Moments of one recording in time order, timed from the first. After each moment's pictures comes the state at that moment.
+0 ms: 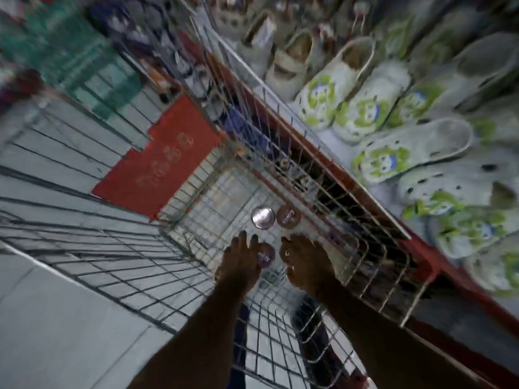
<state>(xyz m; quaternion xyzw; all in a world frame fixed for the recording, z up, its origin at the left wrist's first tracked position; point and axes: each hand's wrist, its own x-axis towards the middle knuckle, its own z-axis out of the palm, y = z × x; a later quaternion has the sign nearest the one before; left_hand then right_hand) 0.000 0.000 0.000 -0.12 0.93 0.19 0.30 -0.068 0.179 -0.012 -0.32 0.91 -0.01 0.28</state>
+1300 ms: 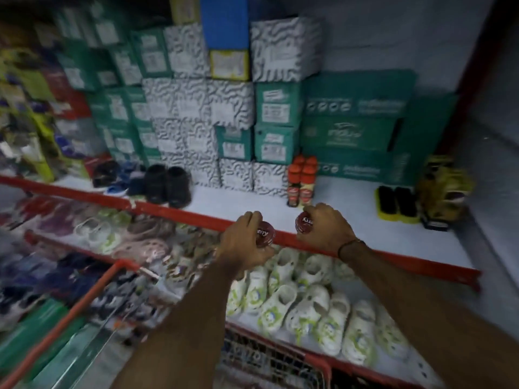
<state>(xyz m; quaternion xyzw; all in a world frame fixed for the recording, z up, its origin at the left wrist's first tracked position) -0.209 0.053 0.480 0.17 0.96 0.19 -0.14 -0.224 0.280 0.507 -0.08 0.98 -0.18 -0.08</state>
